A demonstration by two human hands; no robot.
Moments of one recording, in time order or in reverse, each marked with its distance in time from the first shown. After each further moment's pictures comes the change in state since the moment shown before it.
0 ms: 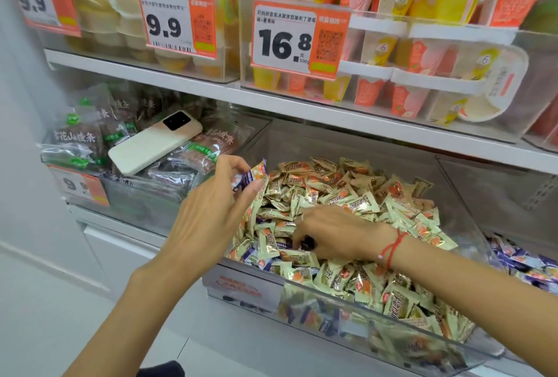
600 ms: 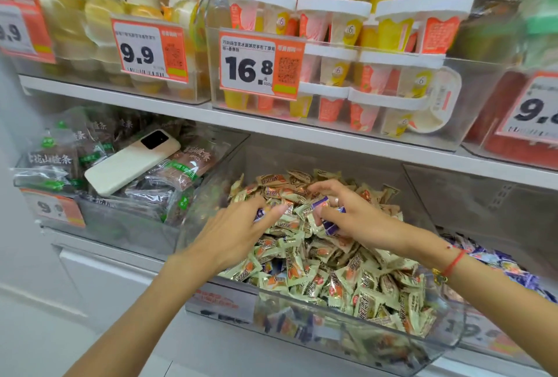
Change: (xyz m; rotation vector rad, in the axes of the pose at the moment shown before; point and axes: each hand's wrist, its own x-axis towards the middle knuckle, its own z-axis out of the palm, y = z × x) left_hand 0.024 0.014 0.046 0.136 -0.381 -0.001; right_hand -0.065 0.005 -0.043 0.904 0.308 0.448
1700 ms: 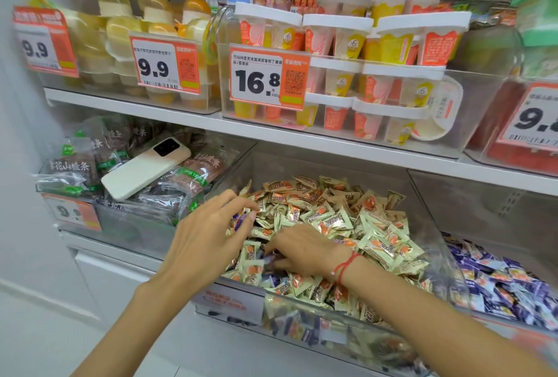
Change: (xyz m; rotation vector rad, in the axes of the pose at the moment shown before) left_hand -0.033 -0.023 -0.021 0.099 0.387 0.191; right_hand 0.054 0.011 0.078 -0.915 -0.198 -0.383
